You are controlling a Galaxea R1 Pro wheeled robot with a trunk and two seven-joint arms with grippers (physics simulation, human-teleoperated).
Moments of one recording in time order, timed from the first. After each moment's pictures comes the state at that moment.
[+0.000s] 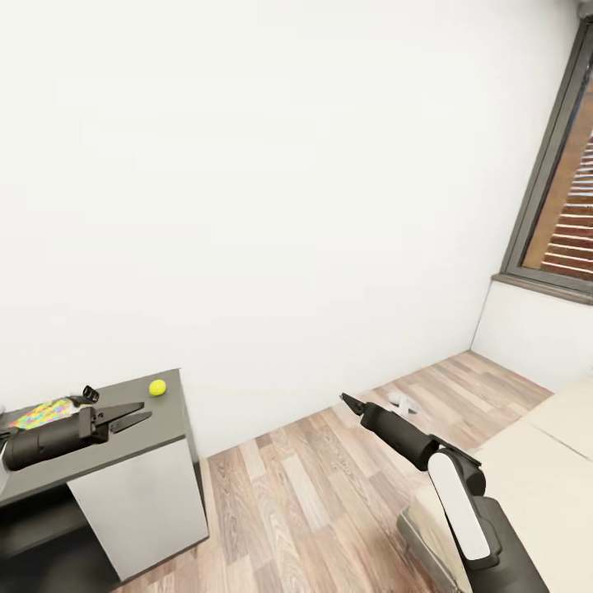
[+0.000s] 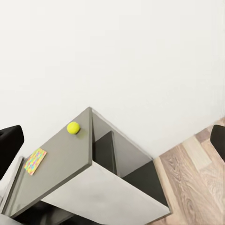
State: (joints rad) left arm -0.49 0.43 0.36 -1.09 0.18 1.01 -1.57; right arm -0.34 0.00 -0.01 -1.43 -0.67 0.61 0.19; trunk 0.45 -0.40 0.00
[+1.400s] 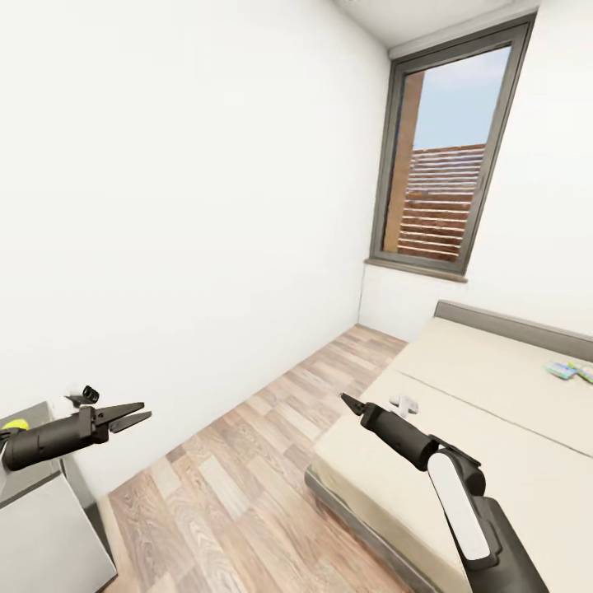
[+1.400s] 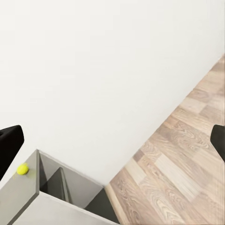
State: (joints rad) left arm -0.49 0.43 0.36 -1.09 0.18 1.01 -1.57; right arm -0.34 0.00 -0.01 -1.43 -0.66 0.61 0.19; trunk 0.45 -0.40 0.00
